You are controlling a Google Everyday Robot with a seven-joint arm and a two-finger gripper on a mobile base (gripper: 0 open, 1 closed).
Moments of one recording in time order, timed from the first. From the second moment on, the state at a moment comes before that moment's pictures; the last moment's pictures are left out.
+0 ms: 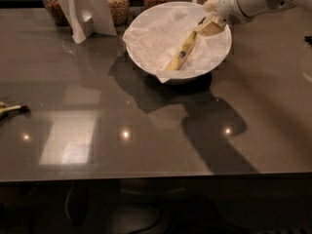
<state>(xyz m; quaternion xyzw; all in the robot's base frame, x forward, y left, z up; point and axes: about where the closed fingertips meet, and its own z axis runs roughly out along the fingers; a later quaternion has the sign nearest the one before) 0.717 -0.156 0.977 -0.56 0.69 -0.07 0.46</state>
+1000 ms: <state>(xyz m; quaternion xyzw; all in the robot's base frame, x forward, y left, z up) 0.758 -0.173 0.956 -0.53 0.69 -0.09 0.48</state>
